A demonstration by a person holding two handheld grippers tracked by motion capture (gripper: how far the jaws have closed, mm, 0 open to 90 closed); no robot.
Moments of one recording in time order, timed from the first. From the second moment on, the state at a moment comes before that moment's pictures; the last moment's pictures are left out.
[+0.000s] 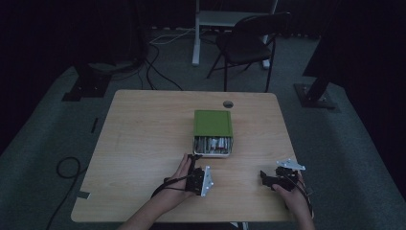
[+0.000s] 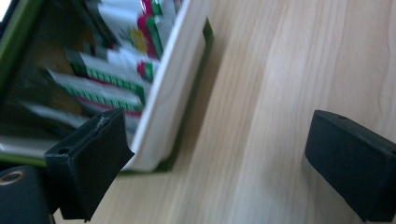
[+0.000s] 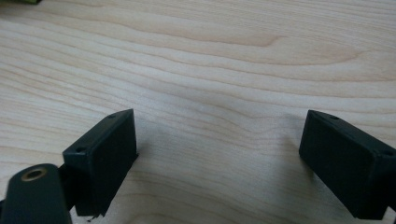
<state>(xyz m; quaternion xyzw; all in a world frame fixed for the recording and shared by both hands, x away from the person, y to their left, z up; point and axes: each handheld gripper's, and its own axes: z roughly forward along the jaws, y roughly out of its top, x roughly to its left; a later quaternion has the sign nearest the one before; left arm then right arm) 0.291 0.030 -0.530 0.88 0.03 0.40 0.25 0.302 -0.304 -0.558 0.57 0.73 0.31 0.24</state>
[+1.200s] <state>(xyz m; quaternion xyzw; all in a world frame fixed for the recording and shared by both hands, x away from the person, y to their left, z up) 0.318 -0.010 -0.542 0.86 -0.02 0.48 0.18 0.302 -0.304 -0.558 0.57 0.73 0.31 0.24</state>
